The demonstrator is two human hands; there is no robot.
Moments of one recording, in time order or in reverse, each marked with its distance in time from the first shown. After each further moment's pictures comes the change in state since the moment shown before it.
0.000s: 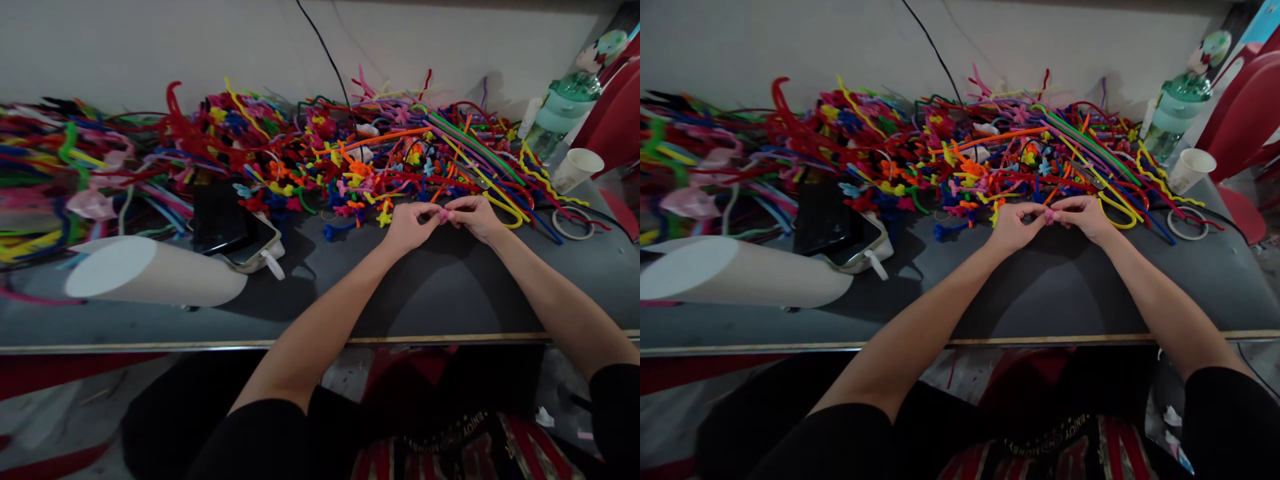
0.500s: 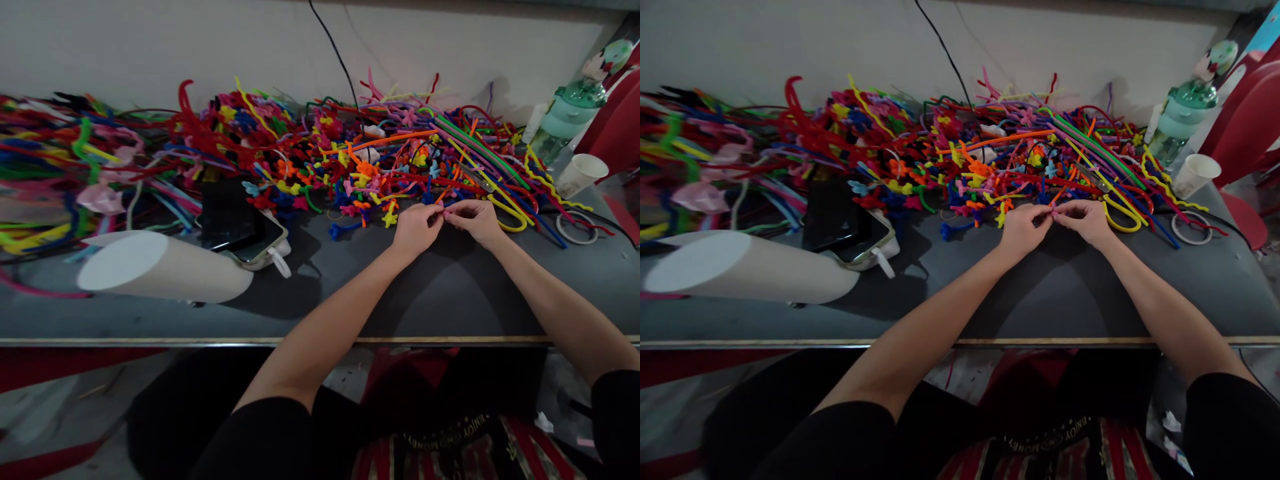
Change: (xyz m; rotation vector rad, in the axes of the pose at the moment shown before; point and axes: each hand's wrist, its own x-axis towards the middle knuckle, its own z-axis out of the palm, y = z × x) left_hand -0.004 -0.010 0.010 0.298 0.105 -0.013; right_hand -0.004 0.003 0.005 -0.251 0.062 -0.132
